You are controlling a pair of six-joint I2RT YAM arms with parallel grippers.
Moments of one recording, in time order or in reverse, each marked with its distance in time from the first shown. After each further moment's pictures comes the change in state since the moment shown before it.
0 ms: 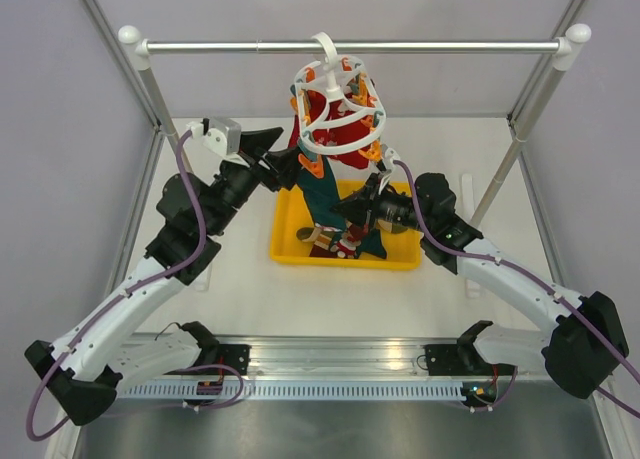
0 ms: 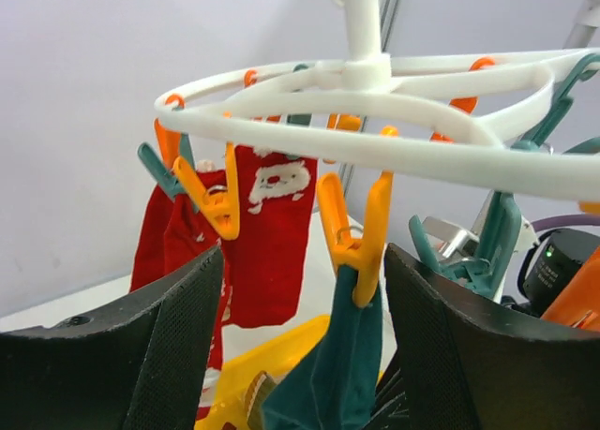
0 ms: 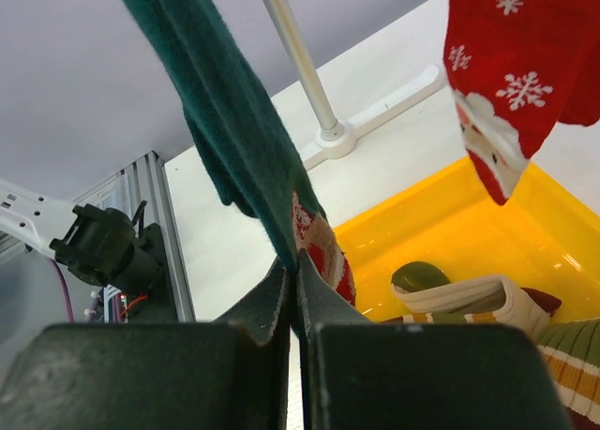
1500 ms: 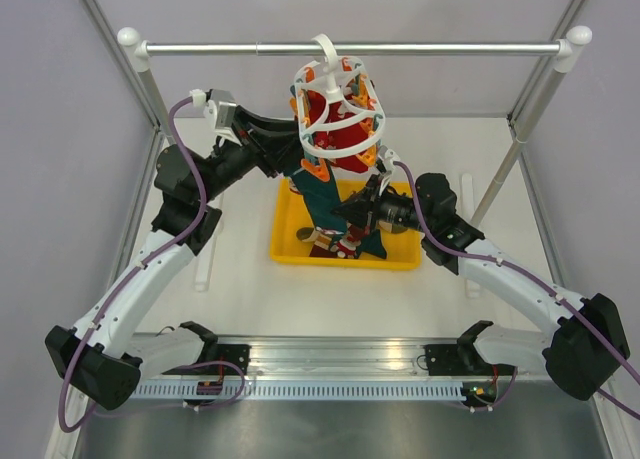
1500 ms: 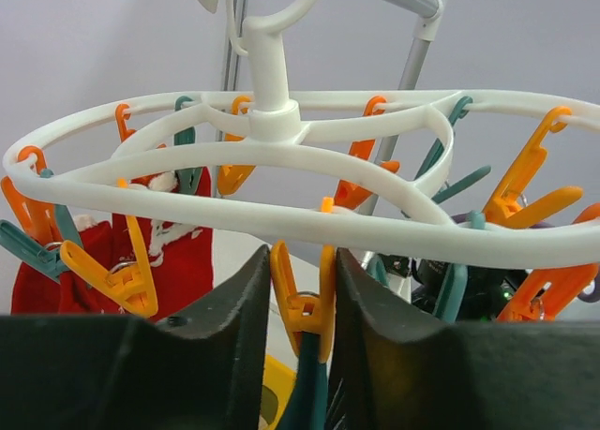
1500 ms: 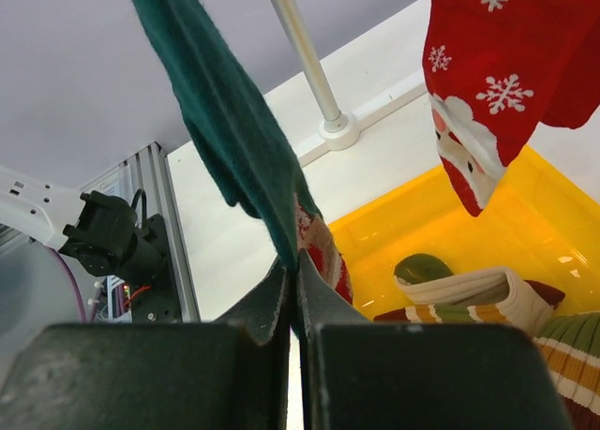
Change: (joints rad) left arm 0.221 0.155 0.086 0.184 0.562 -0.253; right arm -0.004 -0.010 0.000 -0.026 -0.021 -0.008
